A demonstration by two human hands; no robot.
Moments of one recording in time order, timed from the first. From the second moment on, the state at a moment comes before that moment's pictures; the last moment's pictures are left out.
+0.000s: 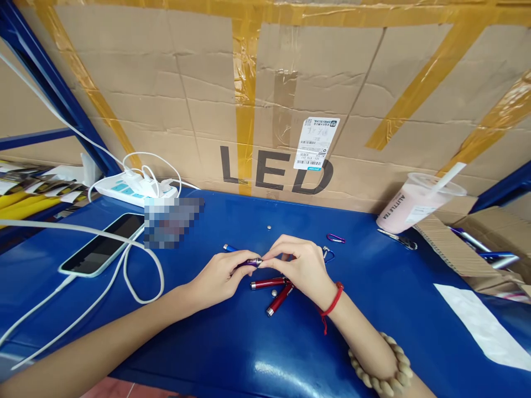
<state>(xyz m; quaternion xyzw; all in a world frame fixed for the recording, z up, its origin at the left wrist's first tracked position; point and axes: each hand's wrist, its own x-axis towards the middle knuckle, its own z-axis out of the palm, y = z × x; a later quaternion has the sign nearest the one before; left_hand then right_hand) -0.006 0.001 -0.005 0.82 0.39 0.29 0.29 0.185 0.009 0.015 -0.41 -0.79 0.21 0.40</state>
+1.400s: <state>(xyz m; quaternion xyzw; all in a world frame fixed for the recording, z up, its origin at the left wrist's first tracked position) -0.004 -0.003 0.000 0.82 0.43 0.25 0.29 0.189 0.014 0.011 -0.36 -0.84 0.15 0.38</state>
